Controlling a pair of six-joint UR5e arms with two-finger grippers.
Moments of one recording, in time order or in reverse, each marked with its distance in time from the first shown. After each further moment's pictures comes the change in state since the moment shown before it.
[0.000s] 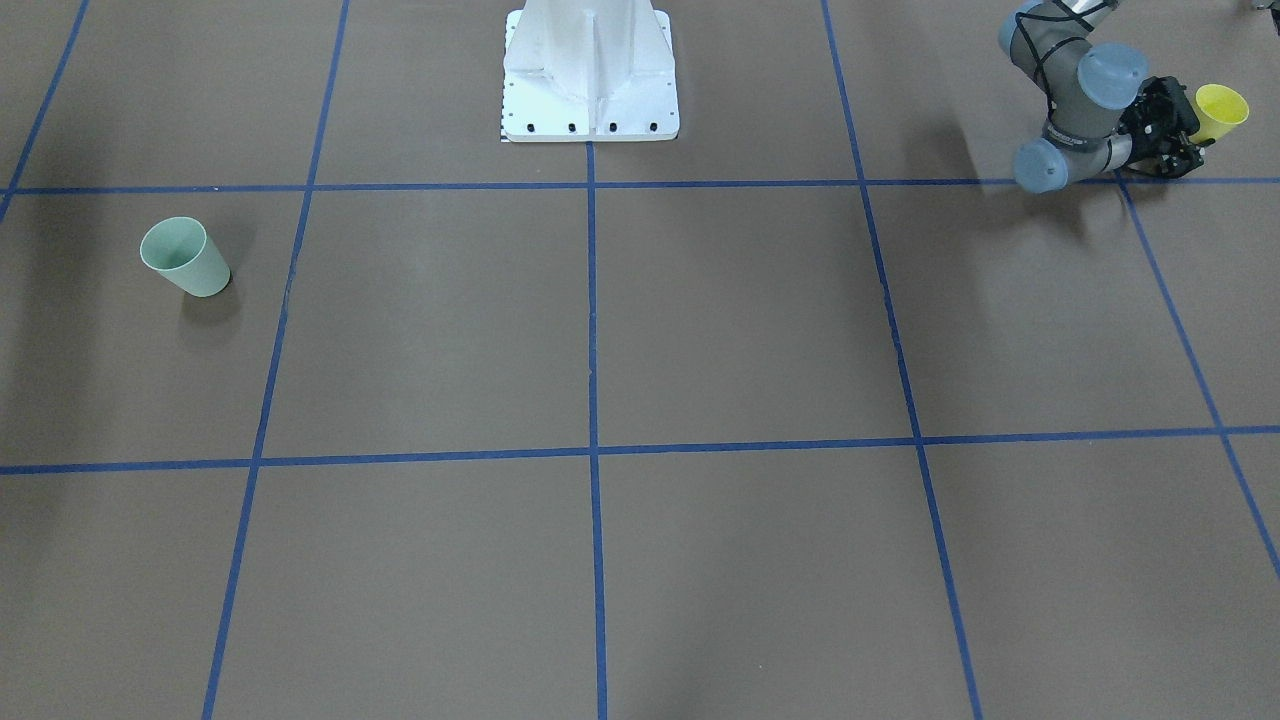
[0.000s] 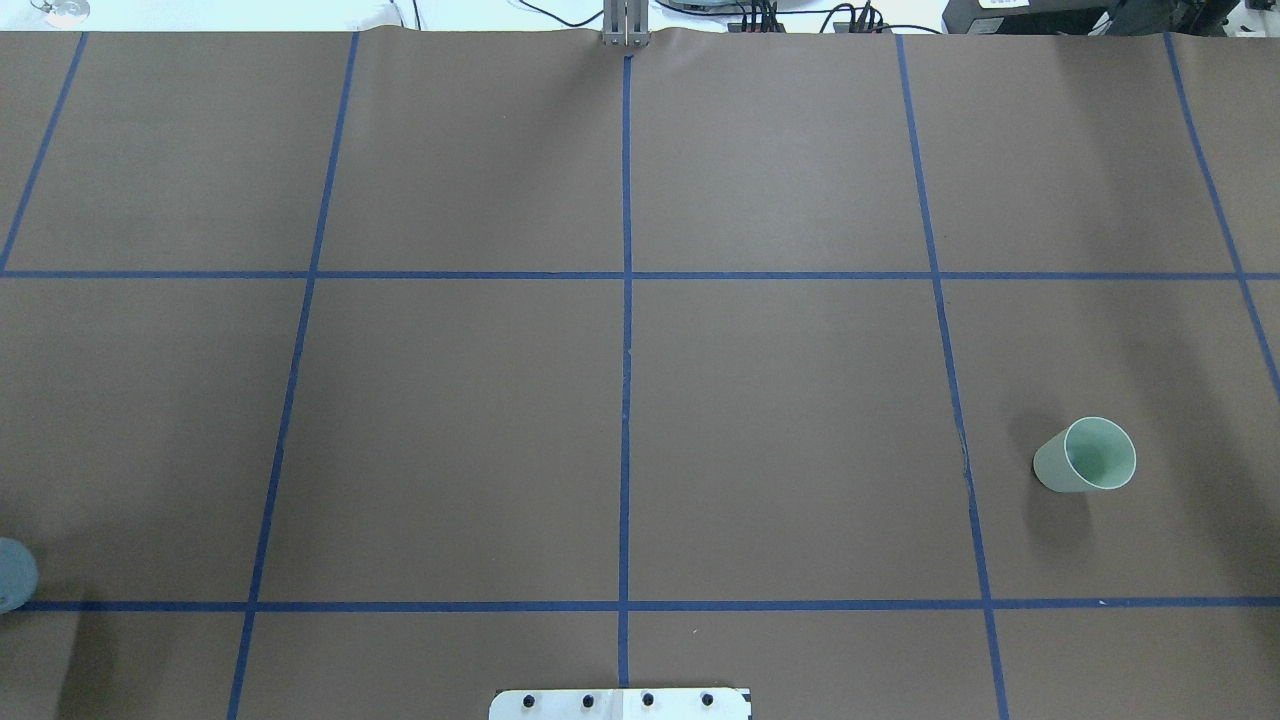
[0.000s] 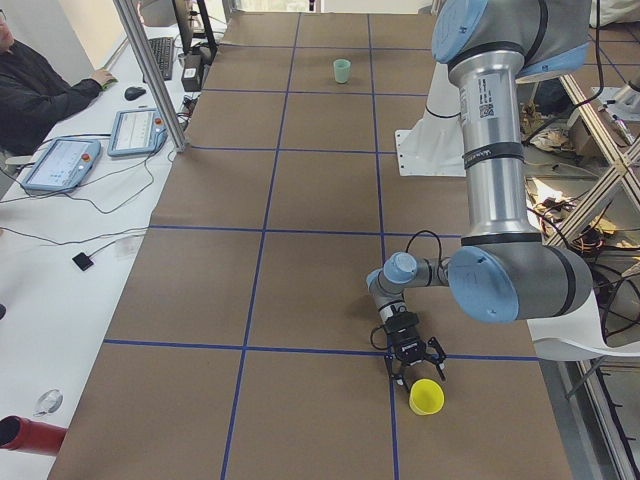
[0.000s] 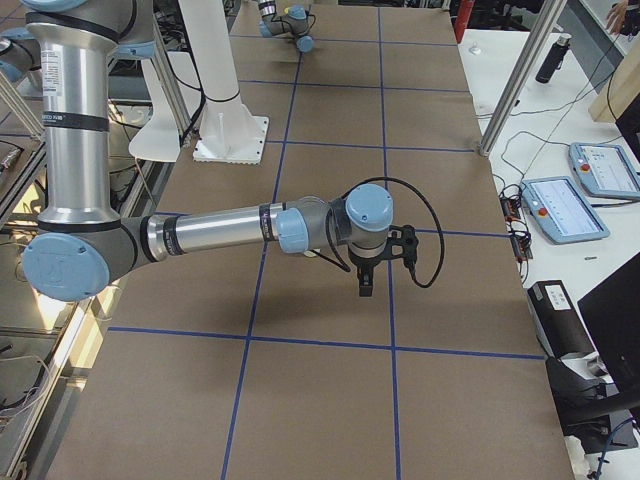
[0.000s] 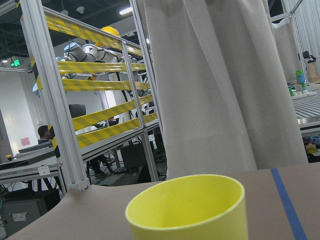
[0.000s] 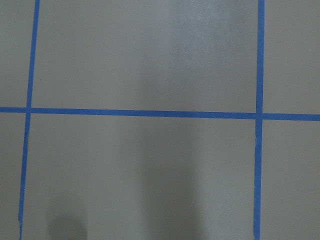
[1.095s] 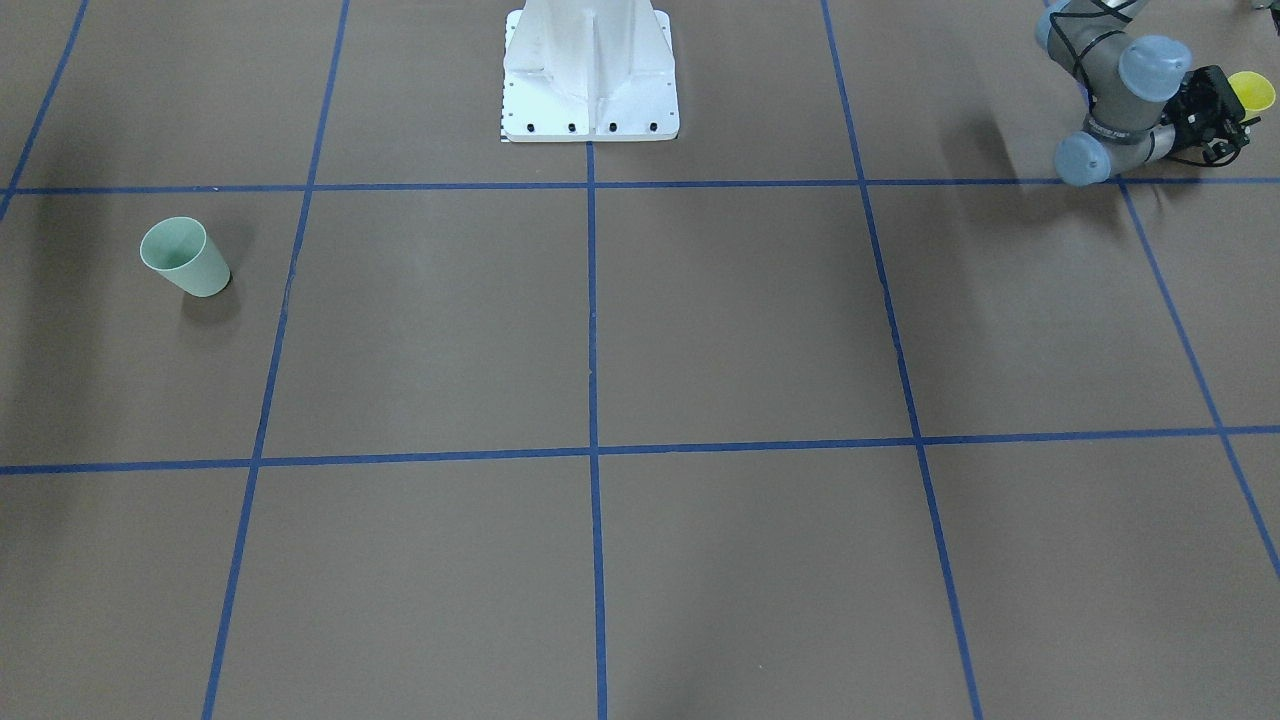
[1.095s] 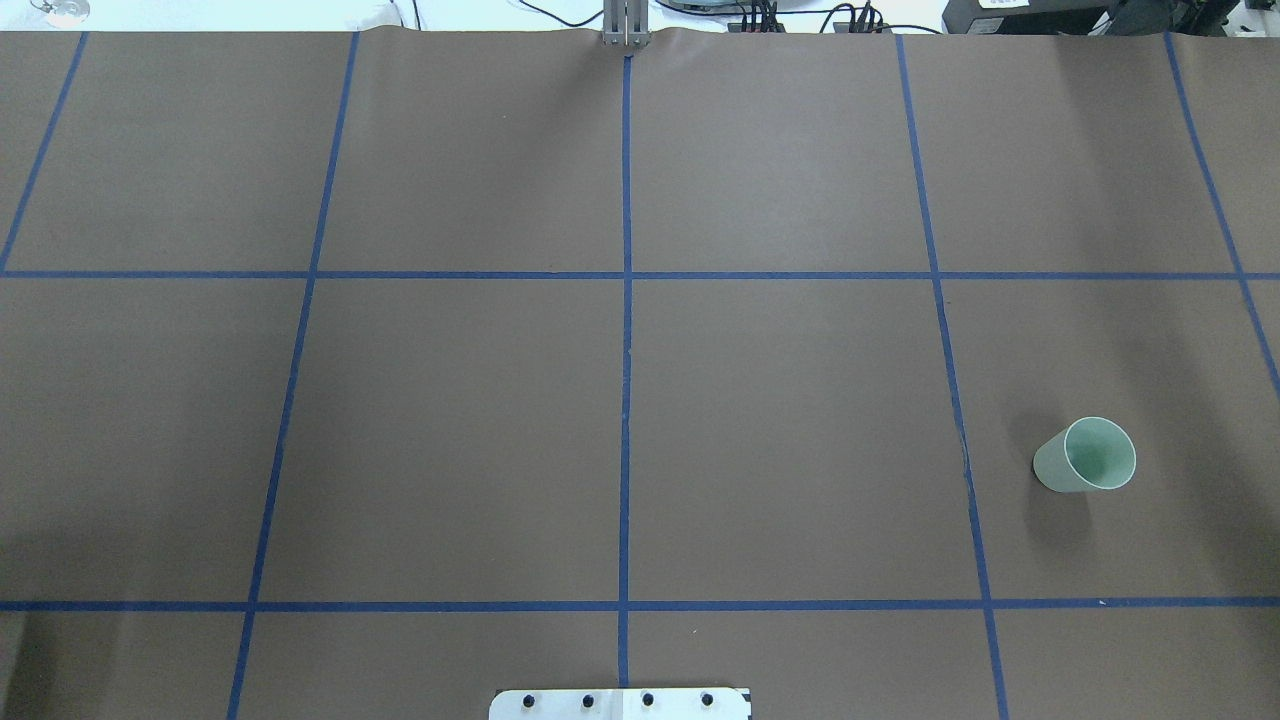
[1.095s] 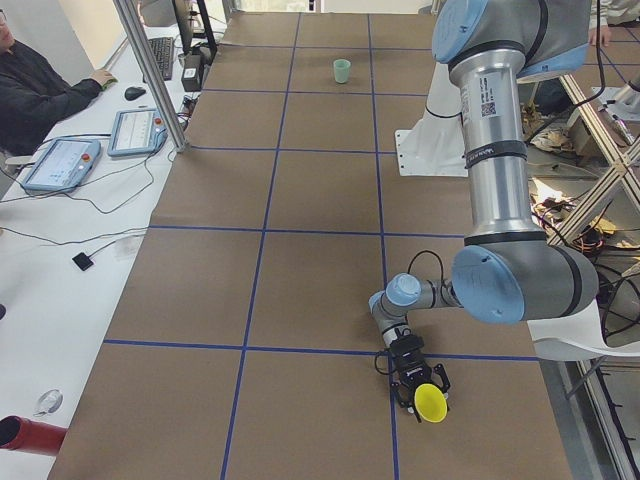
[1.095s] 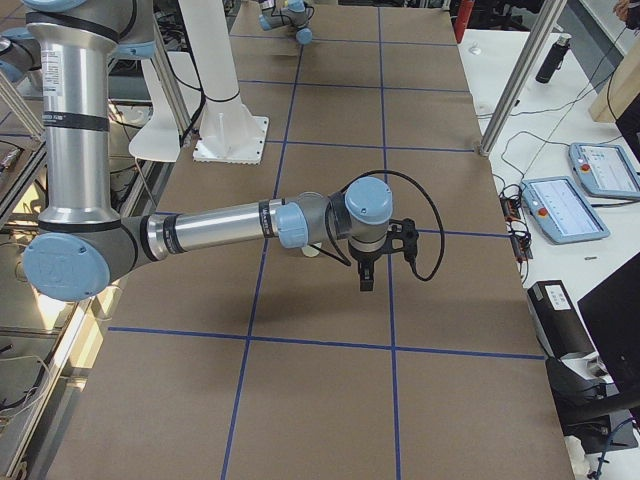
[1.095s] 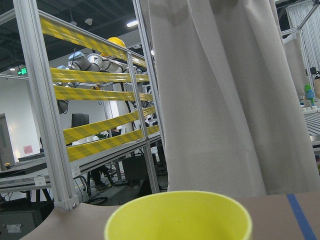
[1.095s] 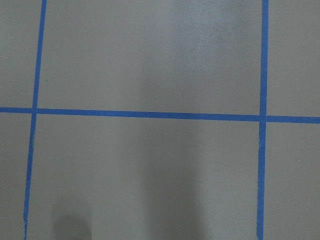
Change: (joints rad) left arm -0.023 0.085 0.024 -0.082 0.017 0.030; right arm 0.000 0.002 0.026 -0.010 0.002 0.001
